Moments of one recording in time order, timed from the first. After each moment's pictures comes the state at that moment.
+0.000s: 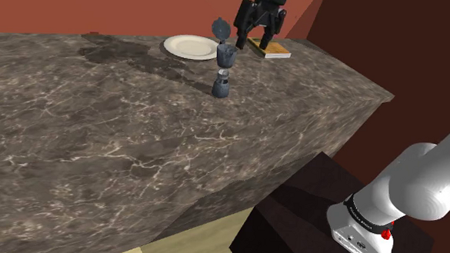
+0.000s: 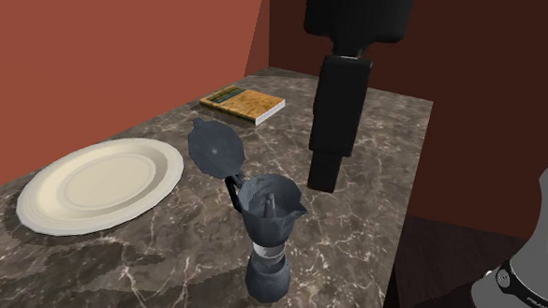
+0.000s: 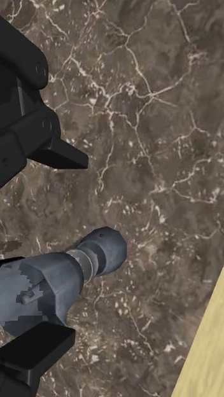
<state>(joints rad) 0.08 -0.12 0.24 -1.66 0.16 1.61 0.33</state>
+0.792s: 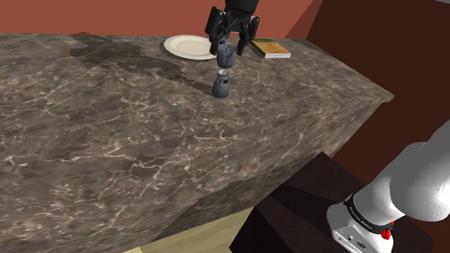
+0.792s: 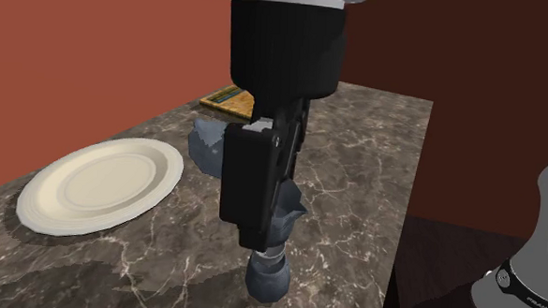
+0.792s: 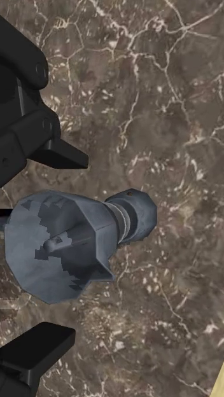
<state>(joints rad) 0.12 0.05 0.29 -1.54 0.11 1.66 0.43</state>
